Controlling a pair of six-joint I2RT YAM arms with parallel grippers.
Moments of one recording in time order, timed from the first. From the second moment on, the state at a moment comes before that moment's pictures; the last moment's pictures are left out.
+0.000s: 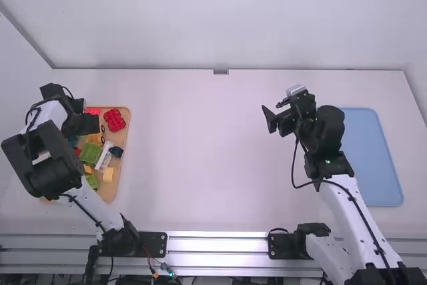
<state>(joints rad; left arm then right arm) 0.60 1.96 1.40 -0.71 0.00 0.32 0.10 1.05 0.66 0.12 -0.38 -0.22</state>
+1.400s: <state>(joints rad) 0.60 2.00 1.25 -0.53 0.04 0.24 0.16 1.05 0.66 0.14 -0.38 -0.27</state>
